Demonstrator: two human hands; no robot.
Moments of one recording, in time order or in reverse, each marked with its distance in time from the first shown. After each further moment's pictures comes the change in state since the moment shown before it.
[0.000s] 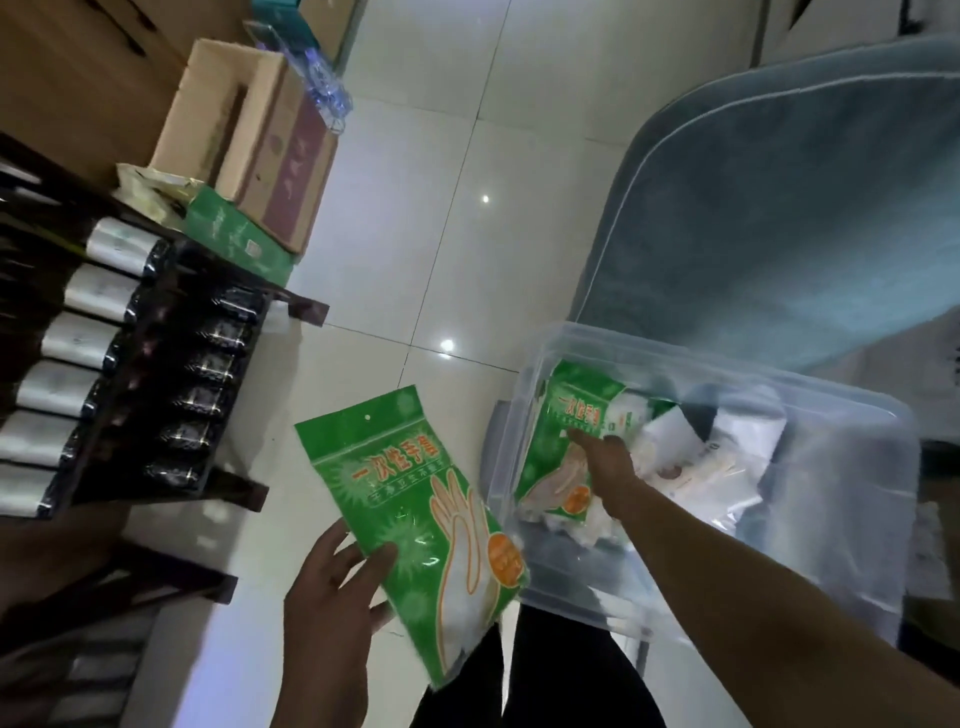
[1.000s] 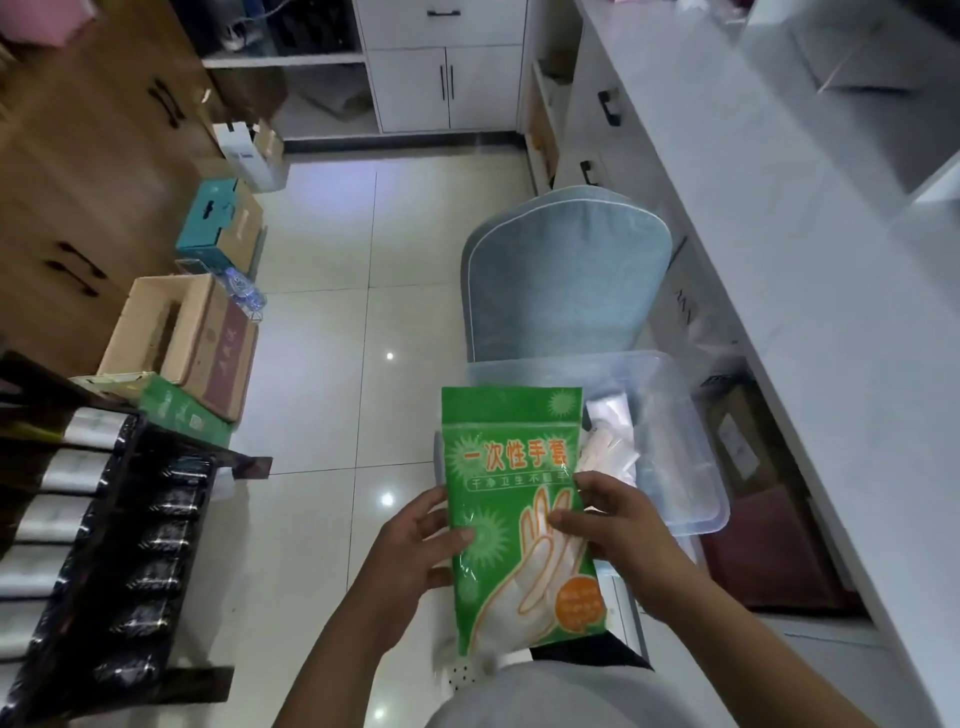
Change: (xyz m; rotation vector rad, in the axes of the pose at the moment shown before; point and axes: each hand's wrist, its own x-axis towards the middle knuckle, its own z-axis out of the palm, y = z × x) left_hand -0.095 0.026 -0.020 0.351 -0.930 0.160; right_hand -0.353 0.094 -0.080 0.370 -0.125 -0.547
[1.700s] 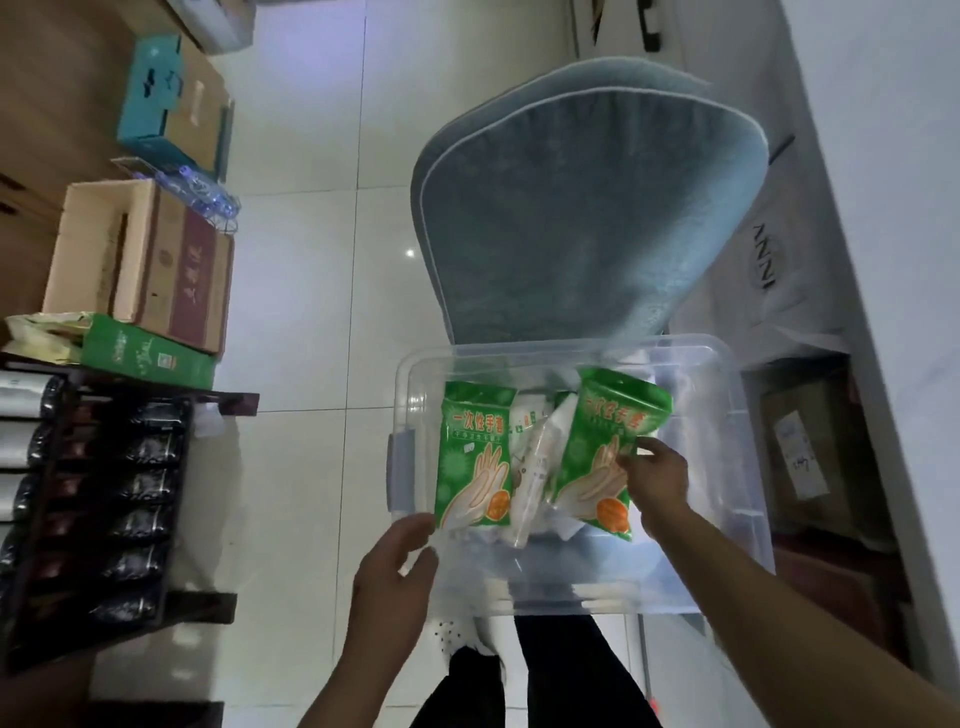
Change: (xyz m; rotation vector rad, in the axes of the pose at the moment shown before) left_hand 0.149 -0.048 0.047 0.453 0.507 -0.144; right_hand 0.287 0.088 -0.138 -0.237 0.579 0.292
